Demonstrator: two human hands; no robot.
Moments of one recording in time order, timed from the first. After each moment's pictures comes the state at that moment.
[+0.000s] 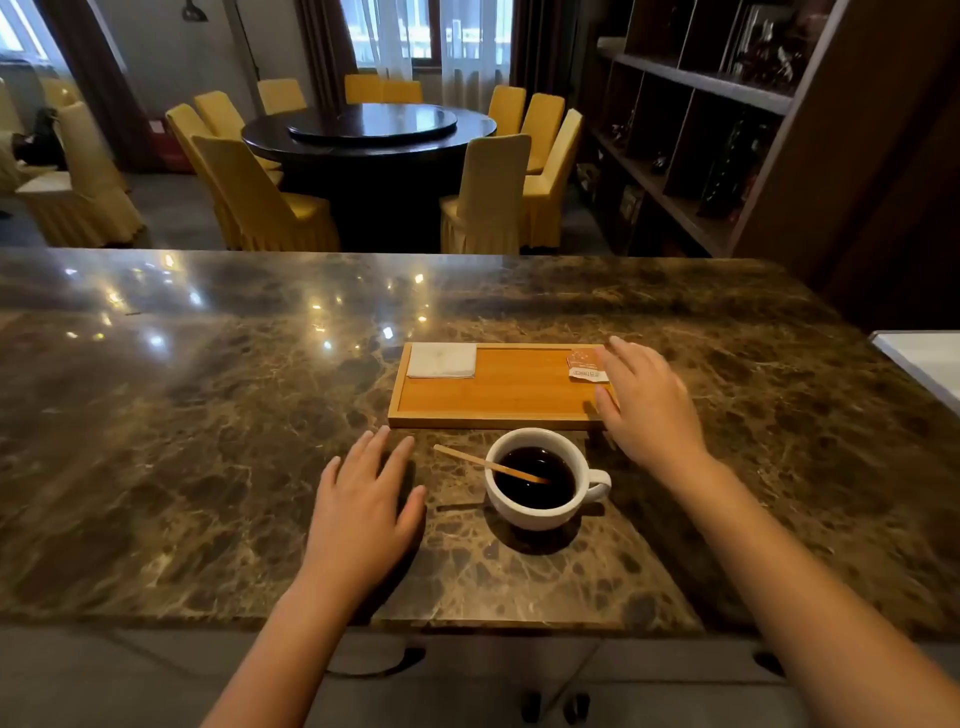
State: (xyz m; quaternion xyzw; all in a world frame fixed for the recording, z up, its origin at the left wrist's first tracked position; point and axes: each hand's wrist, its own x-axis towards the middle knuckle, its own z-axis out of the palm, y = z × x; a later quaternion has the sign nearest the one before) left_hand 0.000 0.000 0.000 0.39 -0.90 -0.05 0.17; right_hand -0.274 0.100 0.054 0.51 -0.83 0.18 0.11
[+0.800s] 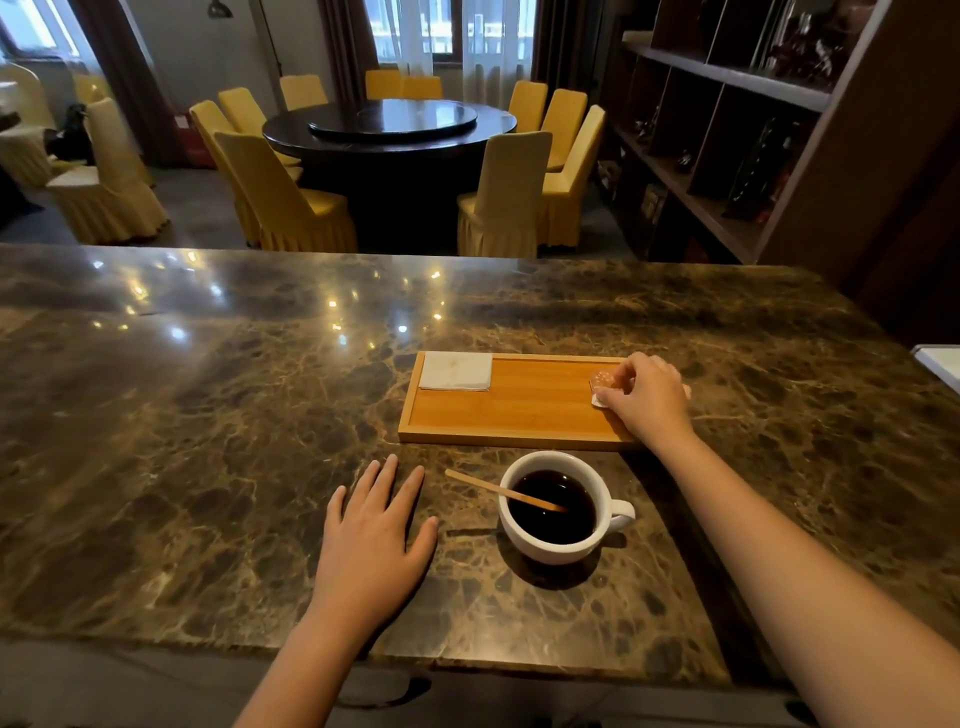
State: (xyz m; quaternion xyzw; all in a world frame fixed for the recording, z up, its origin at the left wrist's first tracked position) left_hand -0.002 -0.001 -0.021 0.44 -0.88 -0.10 0.16; right_hand -0.312 0.038 0.027 0.38 -0.88 0.28 -0.01
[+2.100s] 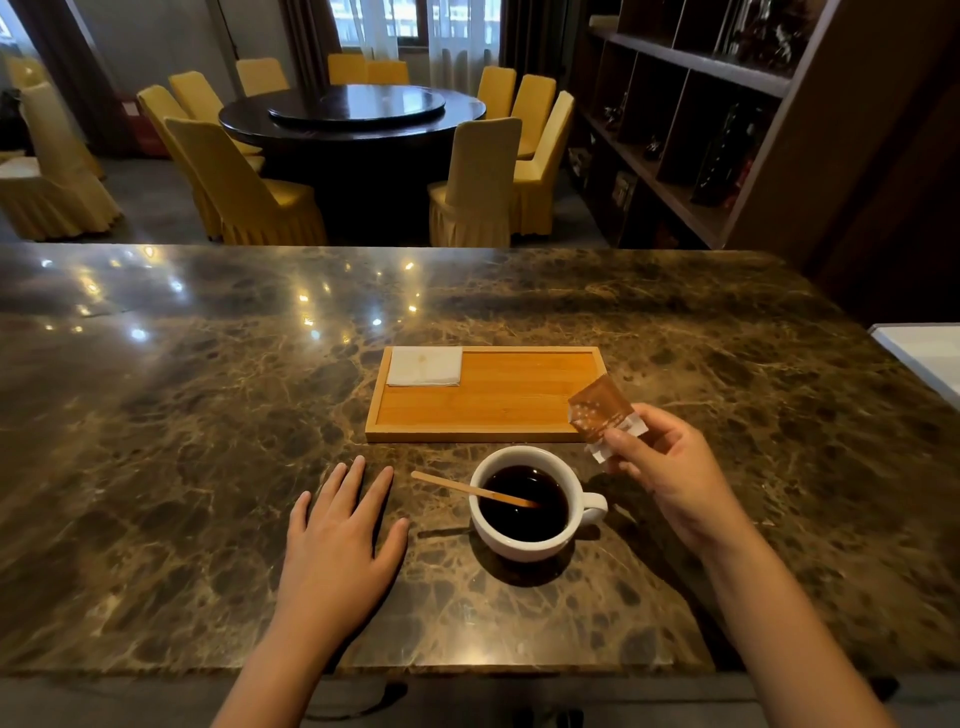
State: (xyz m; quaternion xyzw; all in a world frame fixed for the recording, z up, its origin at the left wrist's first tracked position) left_hand -0.002 -0.003 -0.022 0.44 -0.88 -0.09 0.15; right_hand -0.262 0.133 0.049 0.35 -0.62 0.63 -0.31
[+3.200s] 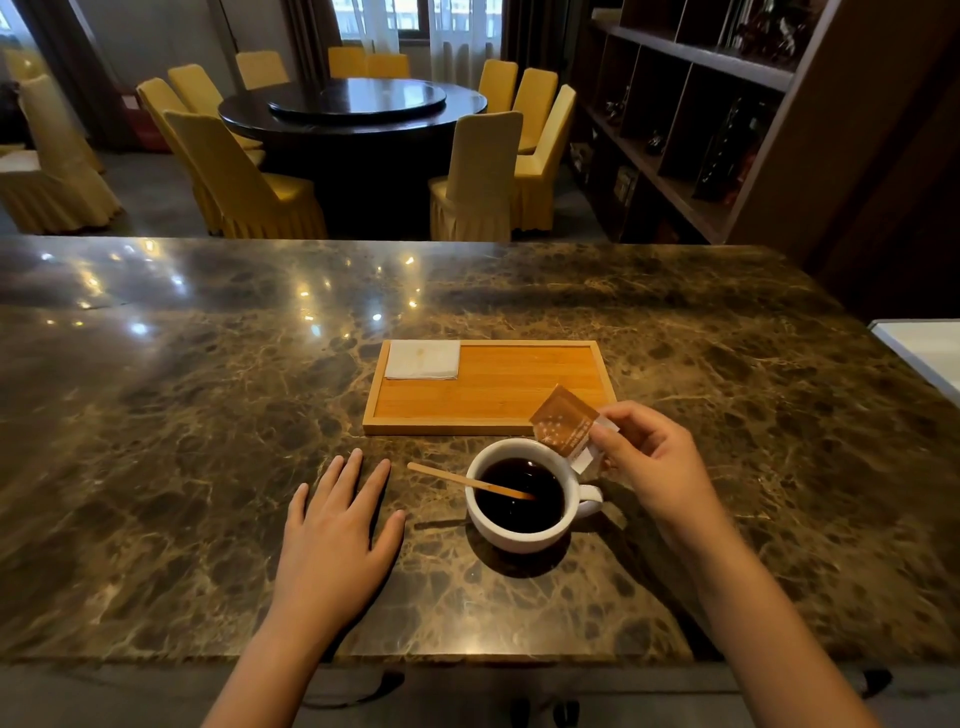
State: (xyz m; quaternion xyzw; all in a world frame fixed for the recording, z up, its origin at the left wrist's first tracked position) left_hand -0.002 -0.002 -0.021 0.44 -0.88 -0.10 0.14; right_hand -0.246 0.134 0.051 0.39 -0.63 0.62 -0.26
